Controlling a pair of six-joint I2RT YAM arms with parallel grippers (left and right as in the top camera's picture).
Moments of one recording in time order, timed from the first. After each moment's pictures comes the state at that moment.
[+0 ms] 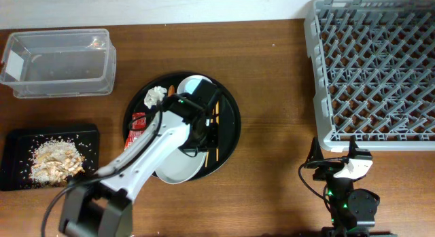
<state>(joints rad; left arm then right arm) -0.56 1.73 1.32 -1.04 0.13 -0.52 -0.05 0.02 0.01 -0.07 0.02 0.16</state>
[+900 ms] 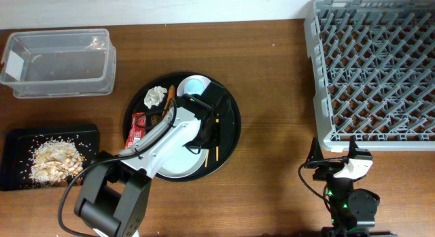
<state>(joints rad) -0.58 1.84 1.31 -0.97 -0.01 -0.52 -0.05 0.02 0.01 -0.07 0.02 0.16</state>
